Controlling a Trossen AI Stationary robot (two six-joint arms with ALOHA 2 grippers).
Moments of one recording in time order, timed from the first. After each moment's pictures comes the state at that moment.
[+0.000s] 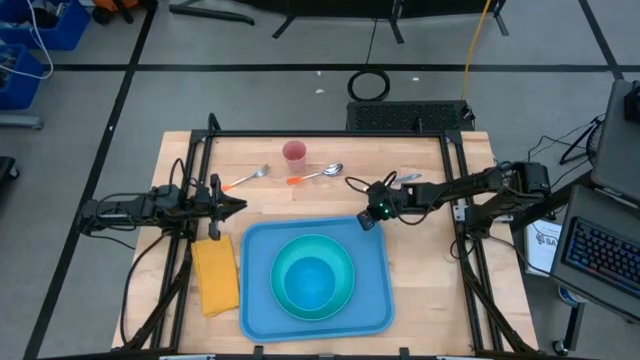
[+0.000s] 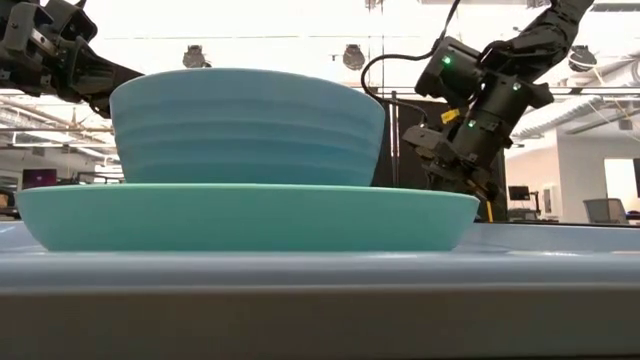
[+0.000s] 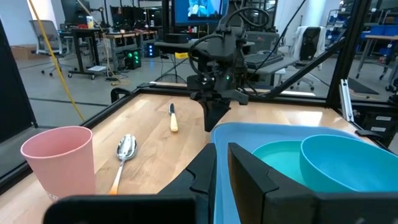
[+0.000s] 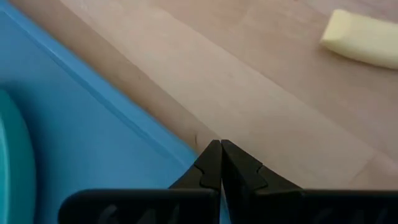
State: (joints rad) left arm 0.00 0.01 0.12 -0.16 -0.11 -0.05; right arm -0.13 1.50 0.62 -0.09 0.08 0.81
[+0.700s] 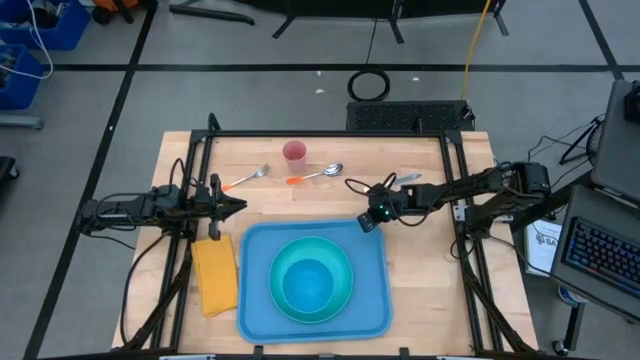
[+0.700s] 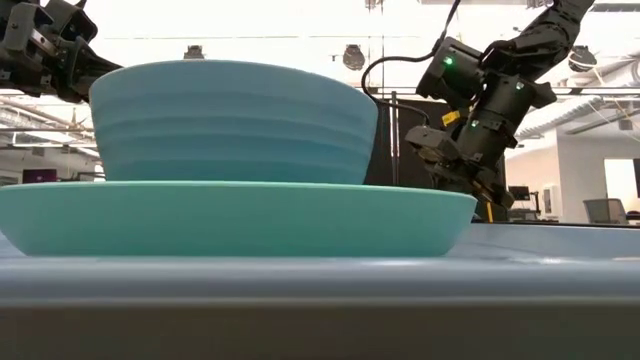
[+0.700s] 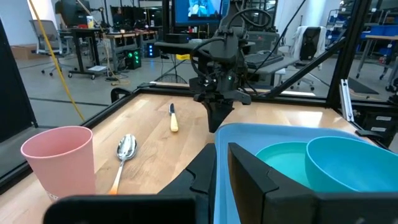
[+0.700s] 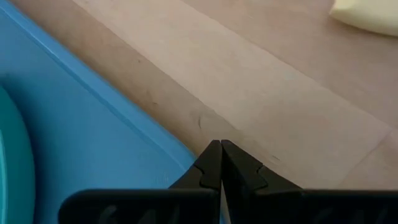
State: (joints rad) left arm 0.00 0.01 0.12 -0.16 -0.11 -0.05; right arm -0.11 1.50 0.62 -0.11 0.05 0.86
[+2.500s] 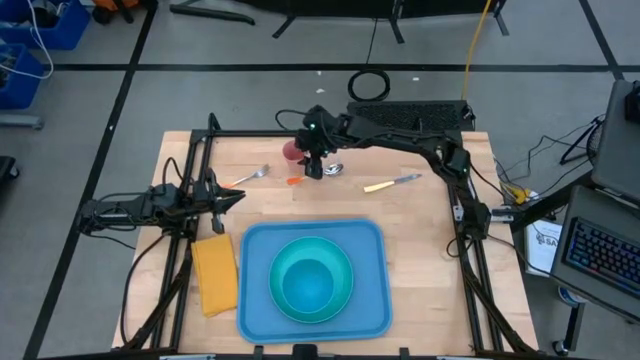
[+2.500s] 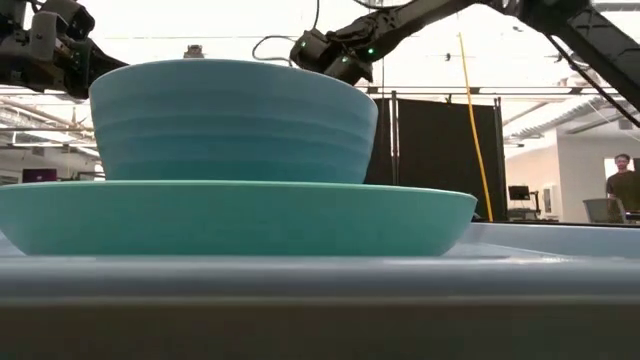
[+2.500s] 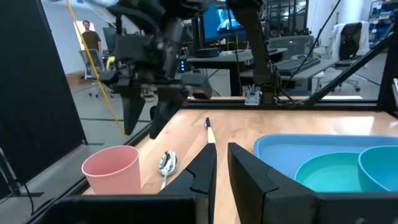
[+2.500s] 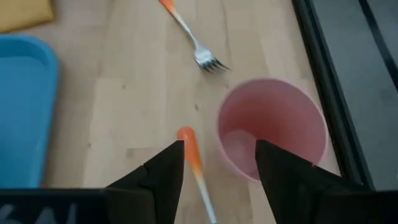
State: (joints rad) left arm 0.00 0.01 0.12 -0.10 -0.24 0.08; right arm -0.41 2.15 1.88 -0.57 -0.22 -0.28
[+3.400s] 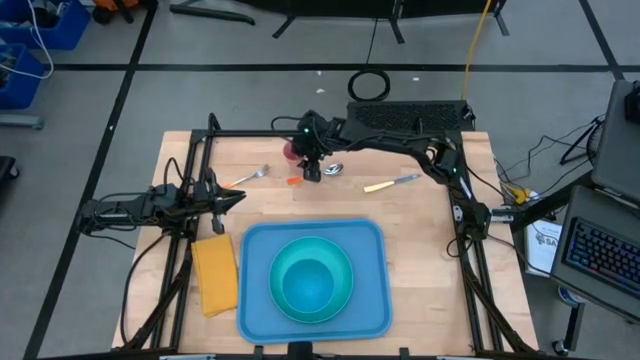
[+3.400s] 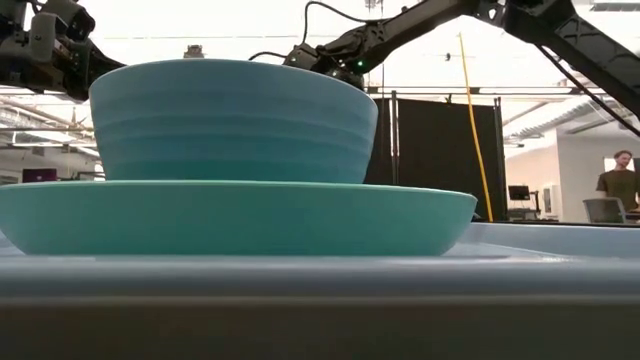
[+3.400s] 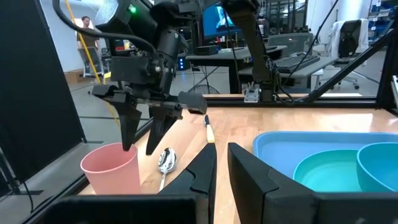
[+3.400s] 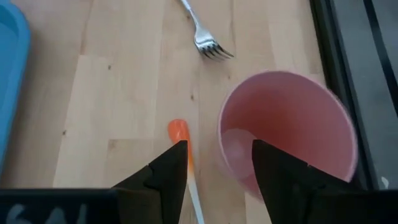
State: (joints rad) left arm 0.00 0.01 0.12 -0.11 -0.24 0.07; right arm -0.40 2.22 1.93 -0.58 -0.18 -0.37
